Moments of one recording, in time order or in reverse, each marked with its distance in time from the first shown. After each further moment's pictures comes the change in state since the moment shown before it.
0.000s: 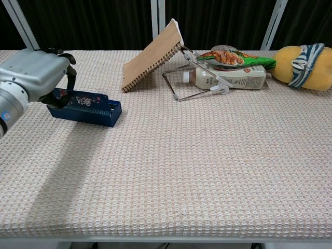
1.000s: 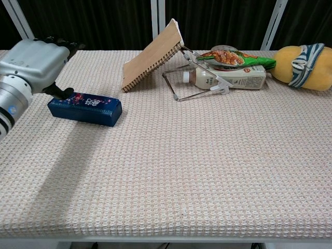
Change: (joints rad) left arm -0.042 -0.031 0.022 0.122 0.057 0.059 -0.132; right arm 0.000 0.002 0.006 0.008 0.009 0.000 0.011
